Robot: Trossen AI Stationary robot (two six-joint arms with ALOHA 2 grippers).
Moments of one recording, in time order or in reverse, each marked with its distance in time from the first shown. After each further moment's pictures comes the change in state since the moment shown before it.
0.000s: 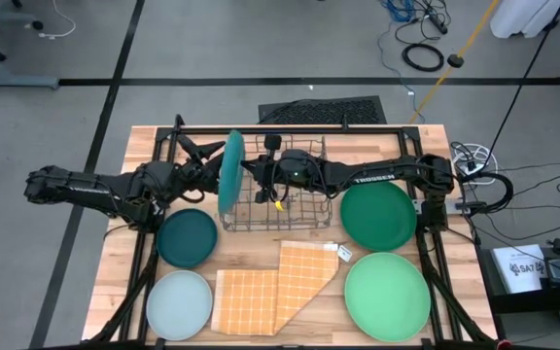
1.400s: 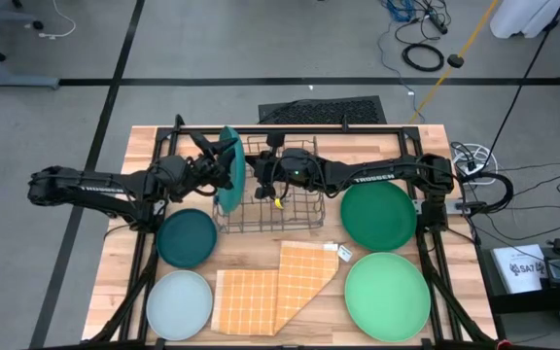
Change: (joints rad) left arm 0.084 0.150 0.002 0.139 0.122 0.016; right arm -0.001 0.000 -0.004 0.034 0.069 -0.076
